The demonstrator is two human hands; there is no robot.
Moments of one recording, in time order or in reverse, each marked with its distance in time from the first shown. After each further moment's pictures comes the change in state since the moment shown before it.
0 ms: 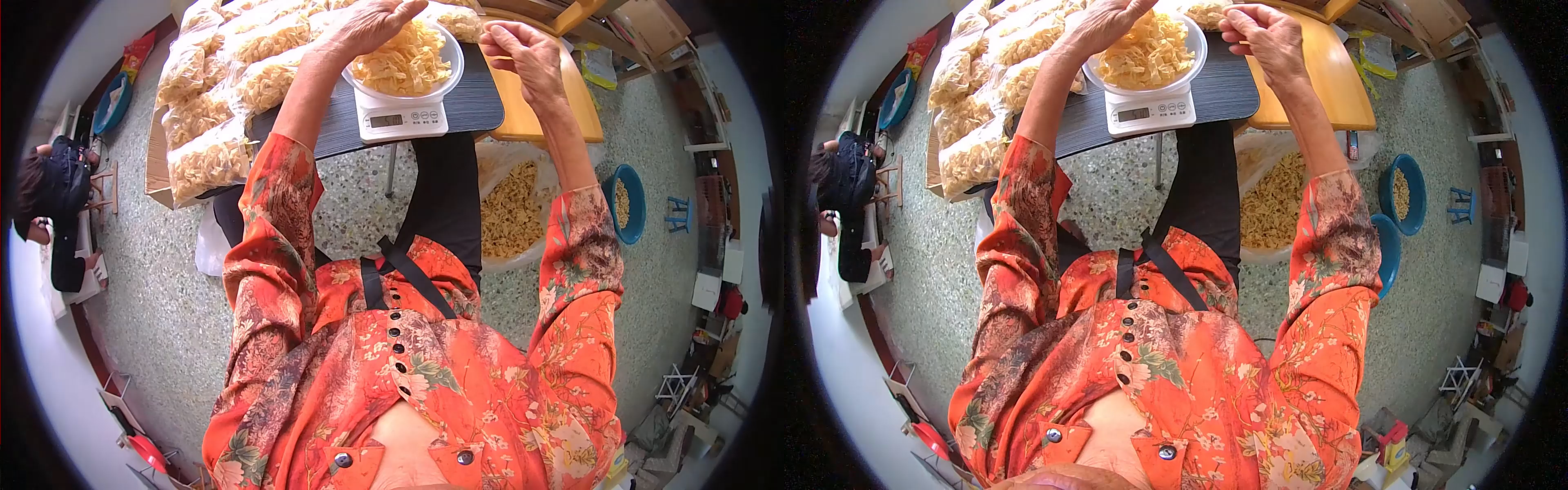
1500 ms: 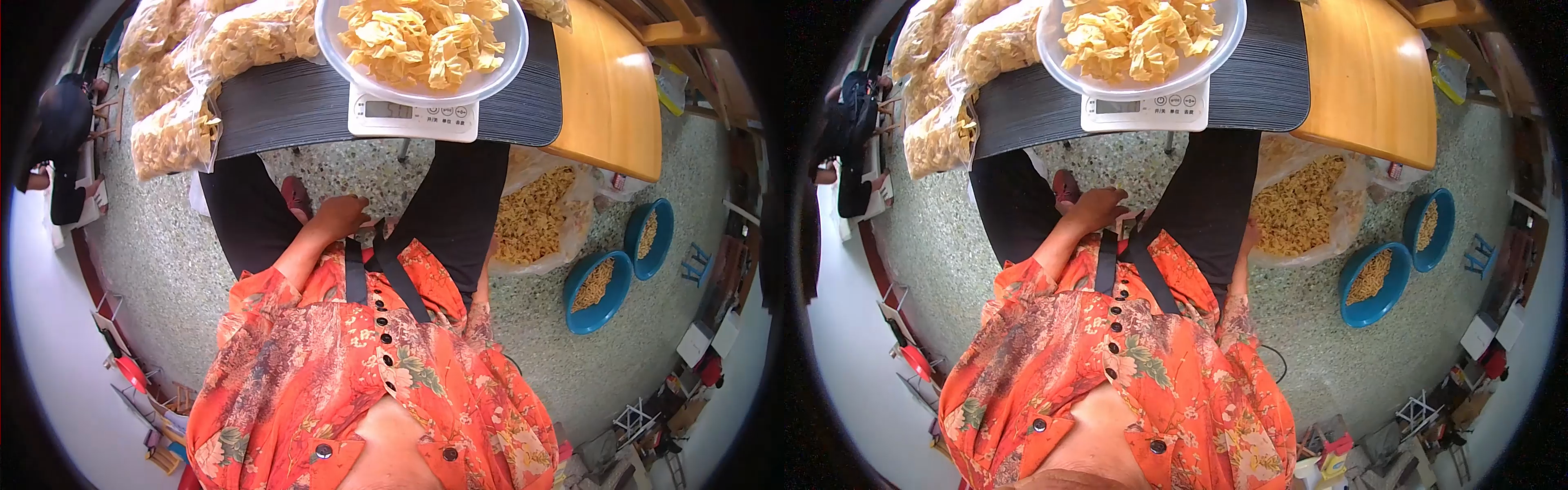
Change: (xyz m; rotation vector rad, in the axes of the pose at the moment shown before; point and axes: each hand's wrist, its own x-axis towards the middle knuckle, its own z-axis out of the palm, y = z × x) left_hand -0.365 -0.010 0.138 0.012 -0.774 -0.544; right_hand -0.359 0.290 0.028 -0.220 0.410 0.901
